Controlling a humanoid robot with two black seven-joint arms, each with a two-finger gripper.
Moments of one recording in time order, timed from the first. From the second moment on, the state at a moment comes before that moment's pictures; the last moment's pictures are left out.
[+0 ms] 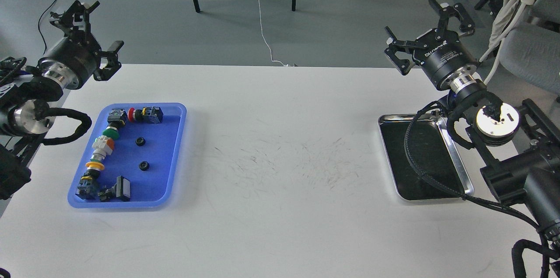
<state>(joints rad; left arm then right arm) -0.64 0.61 -0.91 -0.93 0.29 -0.23 -0.12 0.57 -0.28 1.19 1.05 0.13 0.25 -0.06</state>
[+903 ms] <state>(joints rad) -0.45 1.11 -0.64 -1.58 1.26 -0.17 -0.12 0.57 -0.33 1.17 1.04 0.13 0.23 -0.06</state>
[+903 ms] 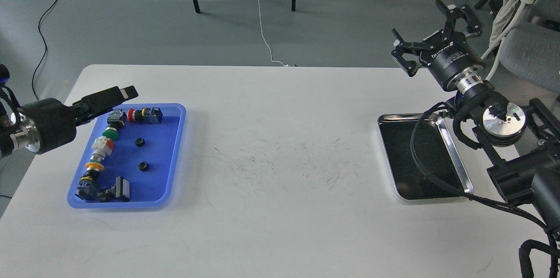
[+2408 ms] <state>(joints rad) -0.50 0.62 -0.53 -0.89 1.89 0.00 -0.16 0.59 -0.35 1.21 1.05 0.13 0.24 -0.06</state>
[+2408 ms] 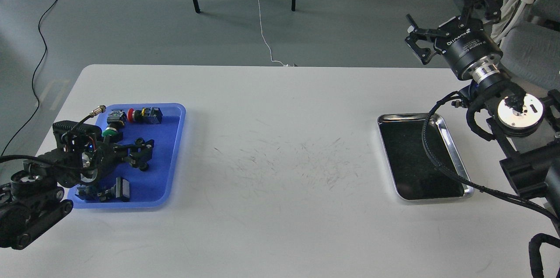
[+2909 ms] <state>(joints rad) -0.49 0.62 -0.44 -0.86 1.89 0.07 -0.20 0.59 -0.35 1.20 1.05 0.13 0.26 -0.06</state>
